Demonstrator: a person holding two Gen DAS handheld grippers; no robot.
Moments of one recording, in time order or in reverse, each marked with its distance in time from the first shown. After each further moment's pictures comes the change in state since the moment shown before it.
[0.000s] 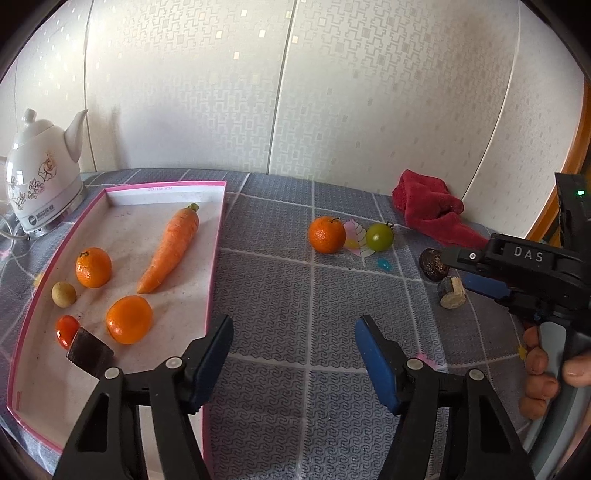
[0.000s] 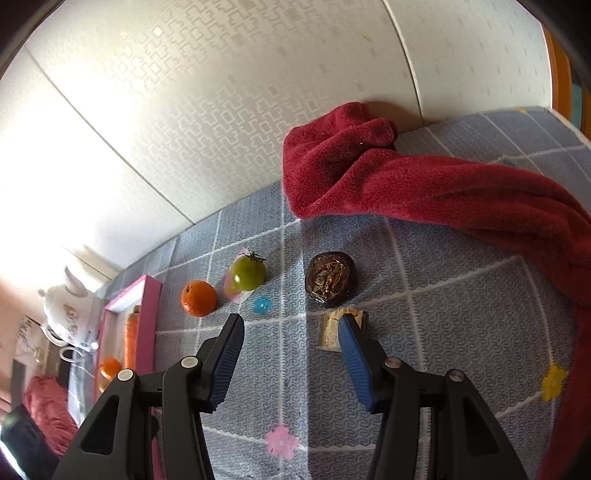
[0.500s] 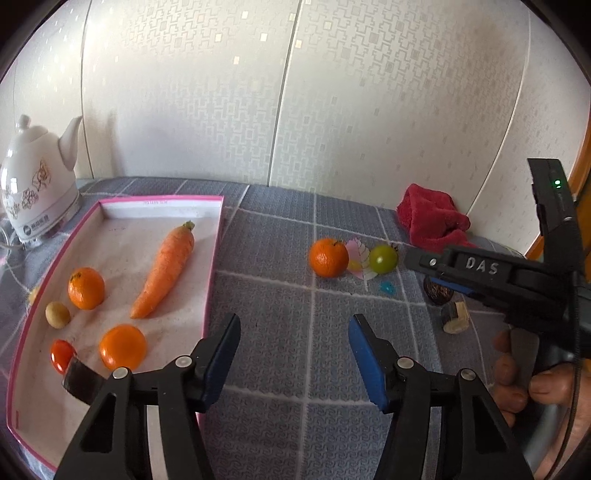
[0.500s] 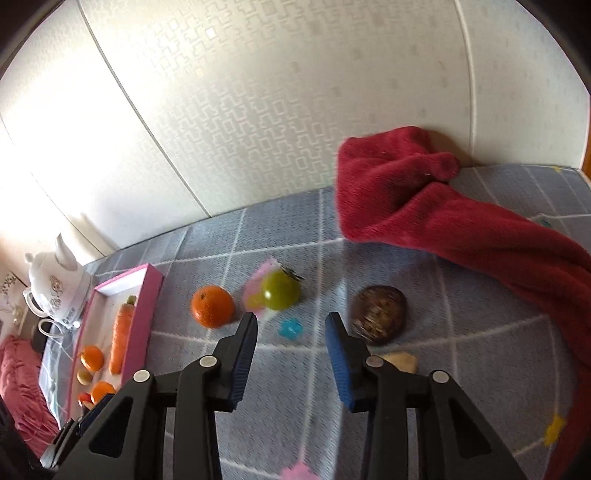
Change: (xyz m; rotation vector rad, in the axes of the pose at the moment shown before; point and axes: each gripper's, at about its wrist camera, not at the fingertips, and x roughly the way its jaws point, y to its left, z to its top) left arm 0.014 0.000 0.022 -0.018 -0.019 0.015; right arm 0.027 0.036 0.011 -0.160 -0.015 -0.012
